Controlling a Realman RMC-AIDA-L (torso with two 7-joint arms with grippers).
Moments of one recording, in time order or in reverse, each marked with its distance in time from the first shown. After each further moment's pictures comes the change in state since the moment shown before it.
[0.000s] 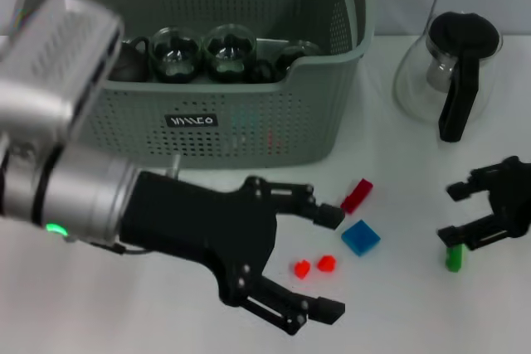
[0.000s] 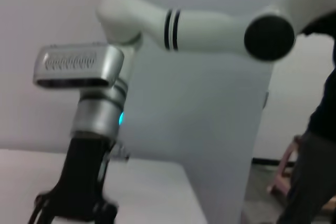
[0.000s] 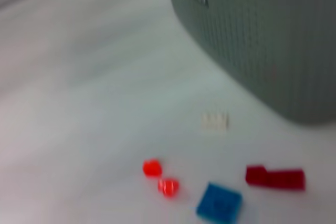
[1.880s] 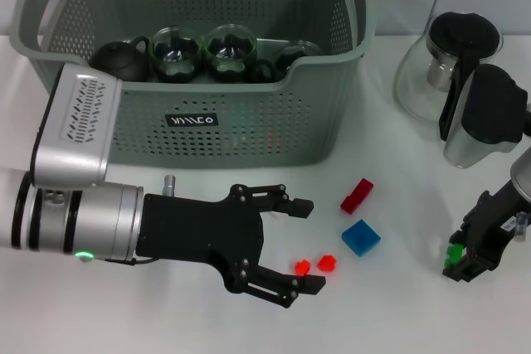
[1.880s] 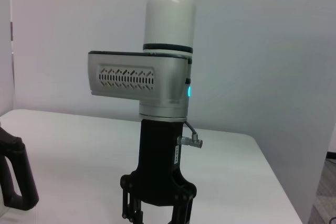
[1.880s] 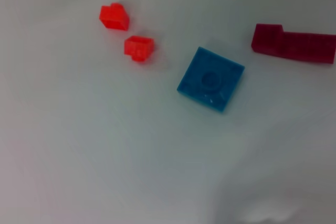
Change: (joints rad) left arm 0.013 0.000 -0.027 -0.292 0.054 -0.237 0.291; right arm 0.148 0.121 -0.296 0.008 -0.423 0.124 0.302
